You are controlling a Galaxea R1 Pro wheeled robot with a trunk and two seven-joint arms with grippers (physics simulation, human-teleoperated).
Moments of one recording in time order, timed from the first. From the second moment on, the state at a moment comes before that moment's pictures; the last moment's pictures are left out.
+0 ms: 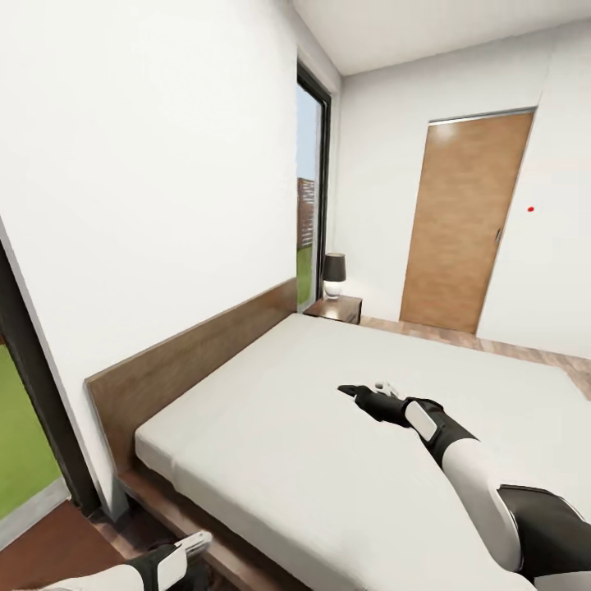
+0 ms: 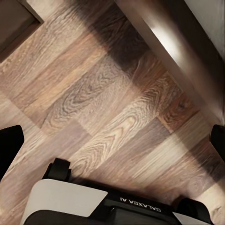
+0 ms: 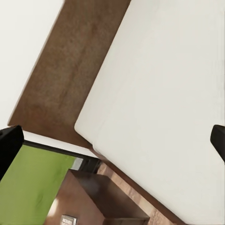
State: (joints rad) left arm -0.64 -0.01 -0.20 0.04 0.60 0.32 0.15; right arm -0.95 -0.05 -0.09 -0.26 -0.49 0.48 0.47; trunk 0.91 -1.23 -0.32
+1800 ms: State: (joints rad) left arm -0.64 -0.01 -0.20 0.04 0.60 0.32 0.15; right arm -0.95 -0.06 -0.09 -0.26 -0.49 0.48 0.47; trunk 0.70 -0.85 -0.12
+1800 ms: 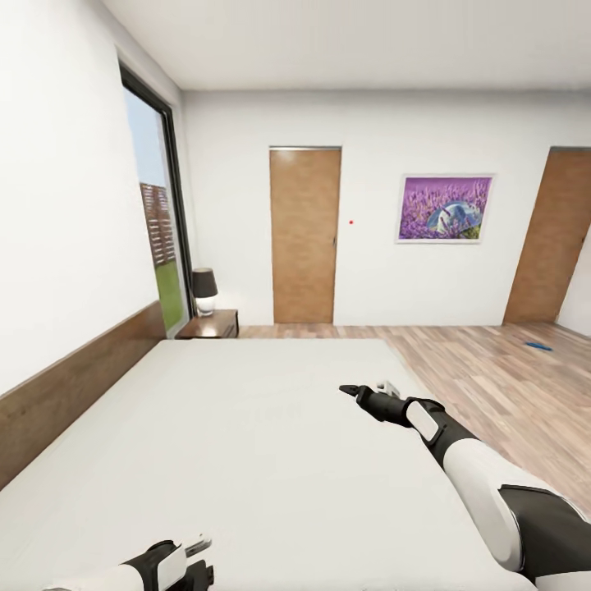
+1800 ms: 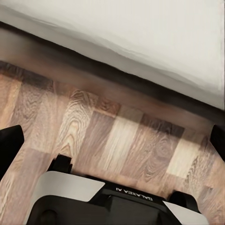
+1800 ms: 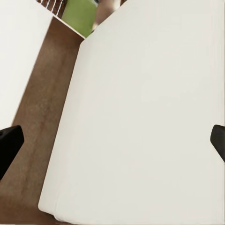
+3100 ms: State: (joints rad) left arm -0.64 -0.01 -0.20 0.04 0.60 0.32 0.15; right arm -0.95 -0.05 -0.09 -0.26 -0.49 0.48 0.47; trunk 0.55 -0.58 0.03
